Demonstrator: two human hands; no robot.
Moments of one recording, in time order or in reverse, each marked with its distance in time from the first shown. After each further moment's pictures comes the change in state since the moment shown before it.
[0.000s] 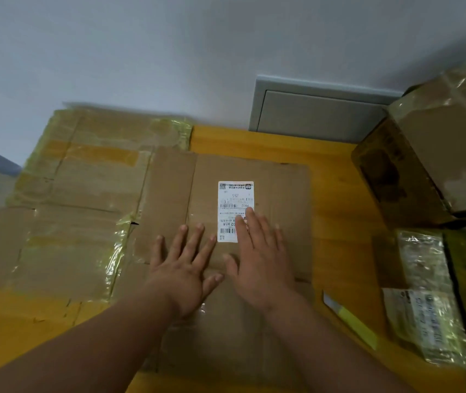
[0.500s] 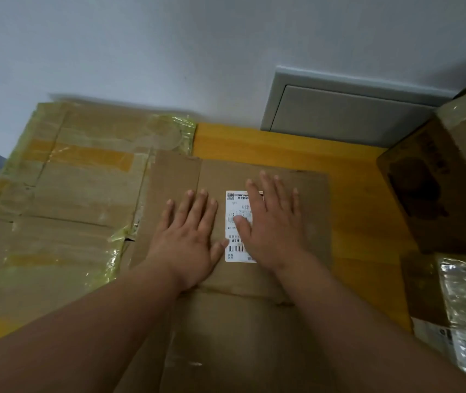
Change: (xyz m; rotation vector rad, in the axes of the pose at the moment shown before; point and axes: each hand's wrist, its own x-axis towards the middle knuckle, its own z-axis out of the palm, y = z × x) left_hand 0.071 -0.023 -0.039 0.048 0.210 0.001; right_hand 0.099 0.016 -0.013 -0.072 0.023 0.032
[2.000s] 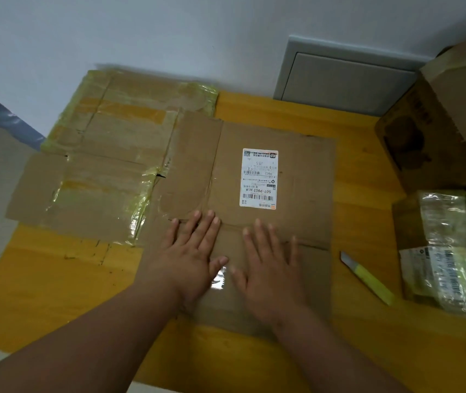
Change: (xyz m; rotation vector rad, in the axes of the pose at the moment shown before) left_hand -0.146 0.020 0.052 -0.029 -0.036 -0.011; right_hand -0.185 -0.041 0.049 -0.020 -0.132 -0.040
